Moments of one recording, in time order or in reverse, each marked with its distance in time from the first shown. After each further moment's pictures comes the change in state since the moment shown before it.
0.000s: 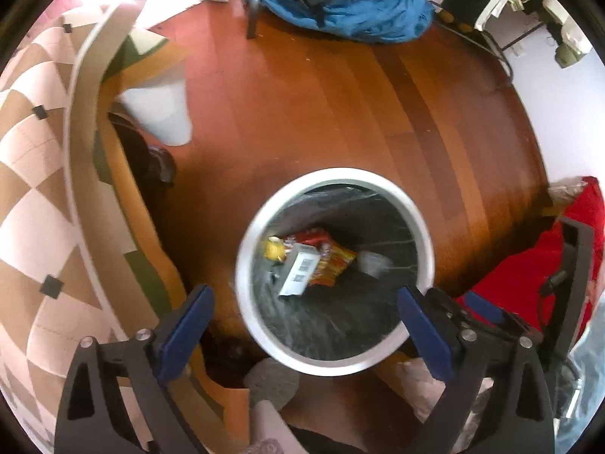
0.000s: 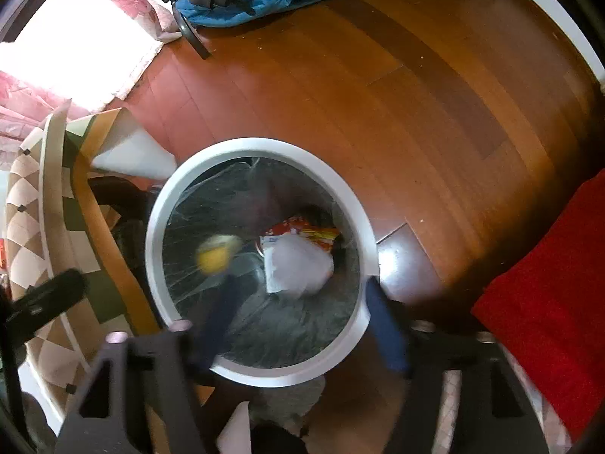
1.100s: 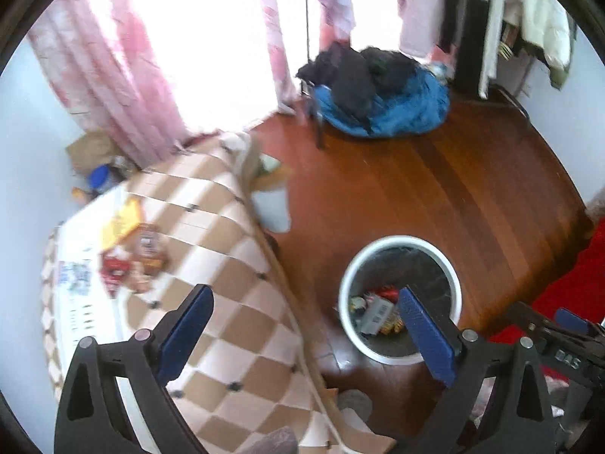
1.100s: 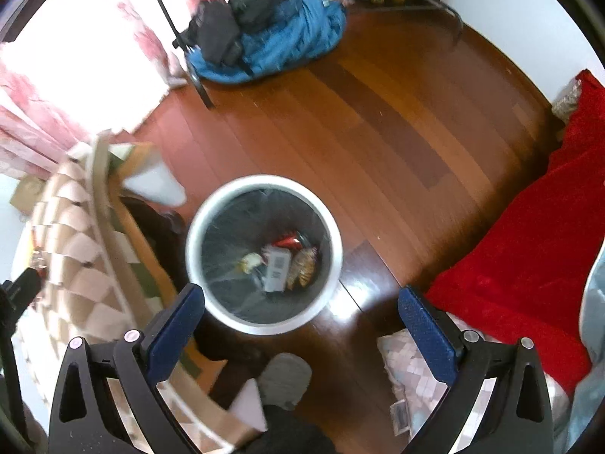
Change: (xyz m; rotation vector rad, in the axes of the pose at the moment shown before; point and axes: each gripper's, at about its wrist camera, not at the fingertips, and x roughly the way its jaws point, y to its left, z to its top) left arm -0.184 0.017 -0.067 0.028 -0.404 0.279; right arm -0.187 0.041 -0.067 0.004 -0.221 -0.053
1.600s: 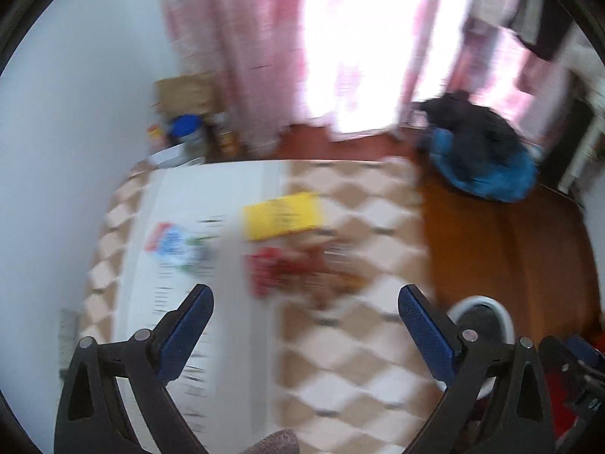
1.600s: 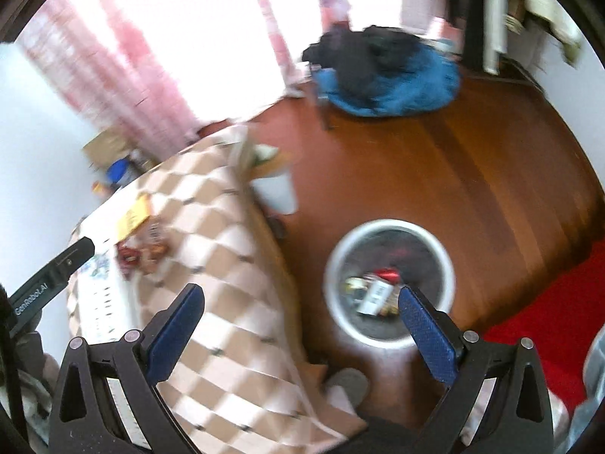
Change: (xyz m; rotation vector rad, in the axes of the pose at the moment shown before) left arm -0.005 0.241 -0.009 -0.360 0.015 0.160; right arm -0.057 0.225 -0.006 -0.306 -0.042 0.192
